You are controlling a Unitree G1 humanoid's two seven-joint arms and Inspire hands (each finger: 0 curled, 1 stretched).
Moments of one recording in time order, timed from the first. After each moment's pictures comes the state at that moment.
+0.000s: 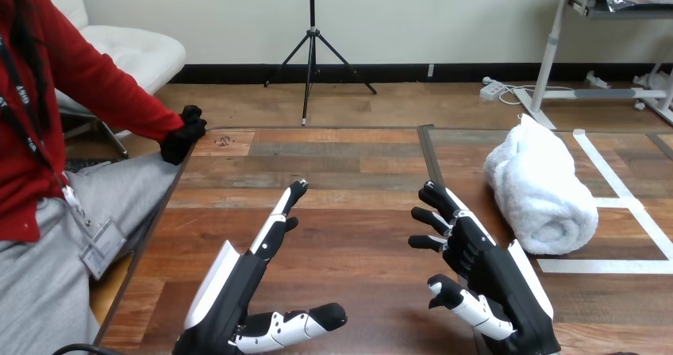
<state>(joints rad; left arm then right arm) 0.00 0.26 -0.17 0.70 0.27 -1.09 0.08 -0.06 -0.12 -0.05 0.85 0.16 -1.04 0.47</state>
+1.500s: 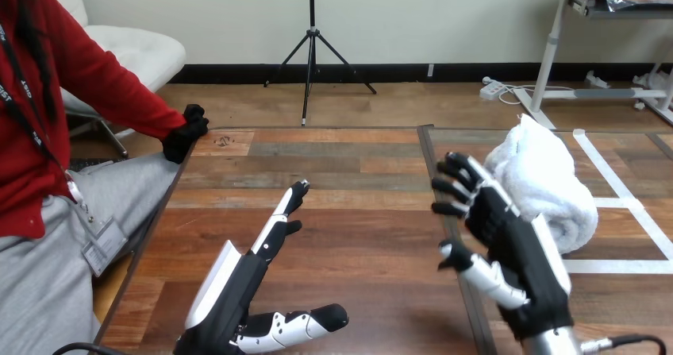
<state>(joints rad) 0.00 0.25 -0.15 0.70 0.30 -1.09 0.08 -0.08 -0.12 -0.07 0.73 0.10 -0.97 0.29</state>
